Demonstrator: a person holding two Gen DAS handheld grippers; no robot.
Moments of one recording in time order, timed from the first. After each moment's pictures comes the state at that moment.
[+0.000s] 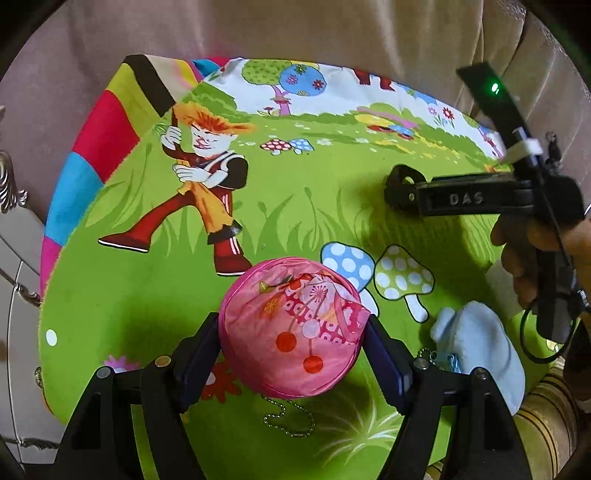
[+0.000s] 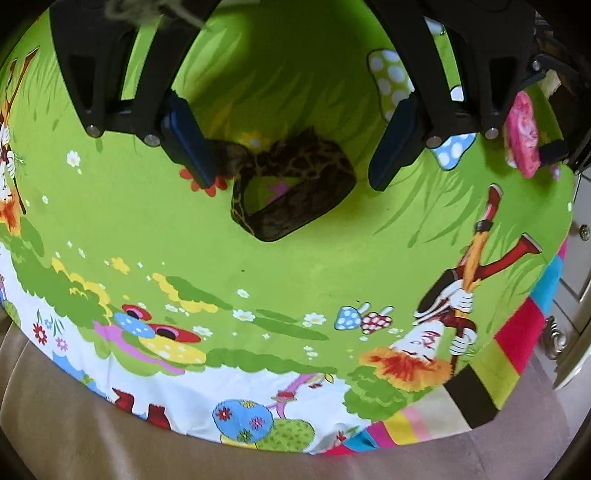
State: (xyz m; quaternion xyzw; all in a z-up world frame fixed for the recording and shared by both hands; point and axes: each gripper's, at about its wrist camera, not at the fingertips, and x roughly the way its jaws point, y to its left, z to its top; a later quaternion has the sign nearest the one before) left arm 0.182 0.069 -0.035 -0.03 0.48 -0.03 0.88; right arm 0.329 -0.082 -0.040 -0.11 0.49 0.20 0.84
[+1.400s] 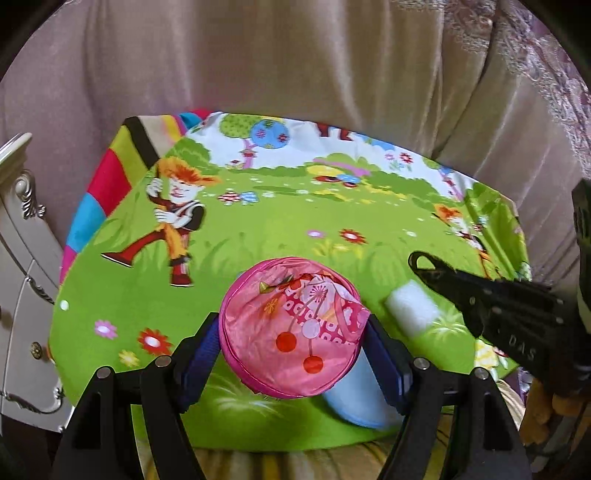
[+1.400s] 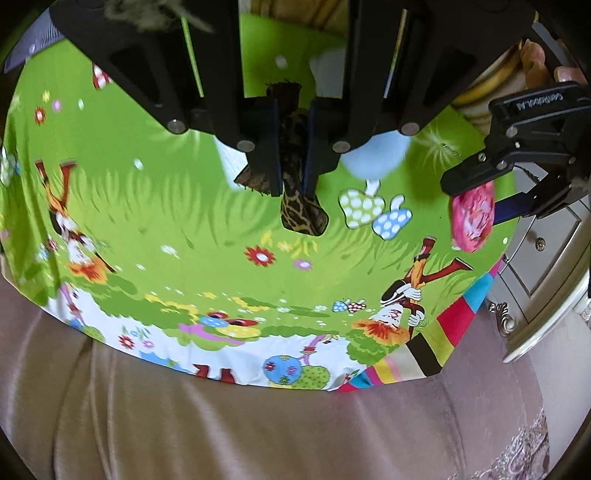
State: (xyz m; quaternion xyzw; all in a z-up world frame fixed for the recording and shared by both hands) left arm 0.122 -0.001 0.035 -0.06 0.41 -0.05 0.91; right arm 0.160 -0.159 0.041 -0.06 0.41 0.16 0.90
